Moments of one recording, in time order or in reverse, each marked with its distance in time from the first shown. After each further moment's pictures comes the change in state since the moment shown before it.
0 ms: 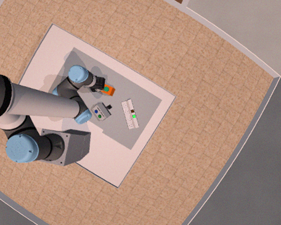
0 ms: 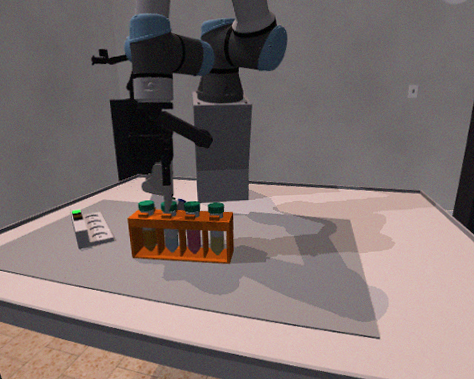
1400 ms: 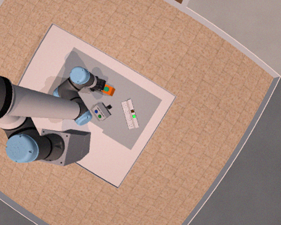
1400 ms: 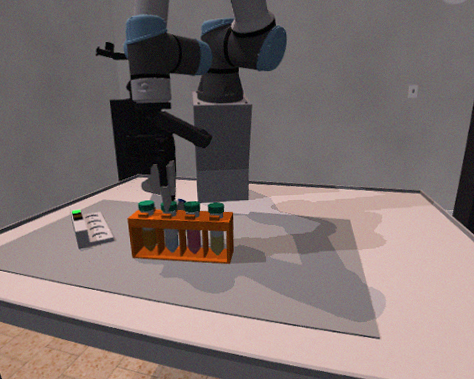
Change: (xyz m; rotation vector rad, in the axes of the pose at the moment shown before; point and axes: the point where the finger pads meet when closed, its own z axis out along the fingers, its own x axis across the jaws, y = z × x) arm 0.000 -0.002 0.000 0.031 0.007 0.176
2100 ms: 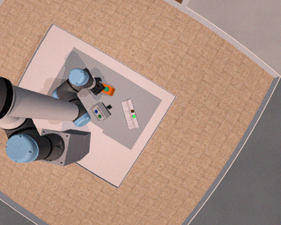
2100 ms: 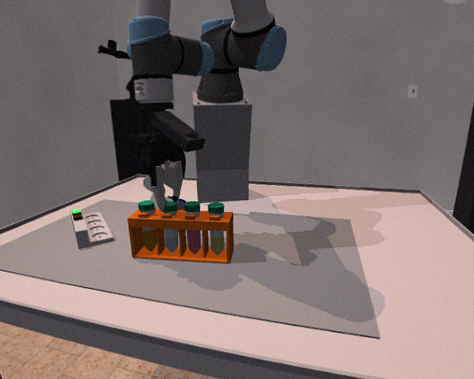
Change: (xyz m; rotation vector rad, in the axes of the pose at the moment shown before) arm 0.001 0.000 0.000 -0.002 0.003 0.584
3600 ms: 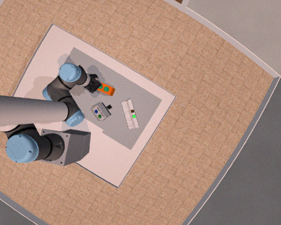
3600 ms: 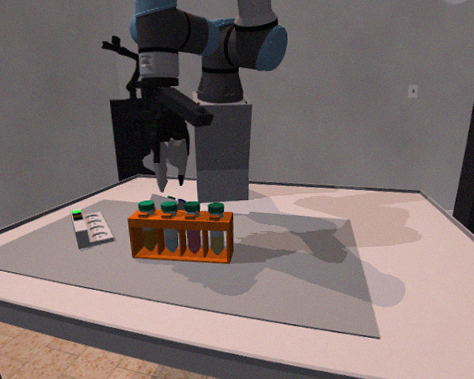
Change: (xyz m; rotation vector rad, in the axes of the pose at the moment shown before) arm -0.004 -0.011 -0.046 -0.016 0.008 -0.089
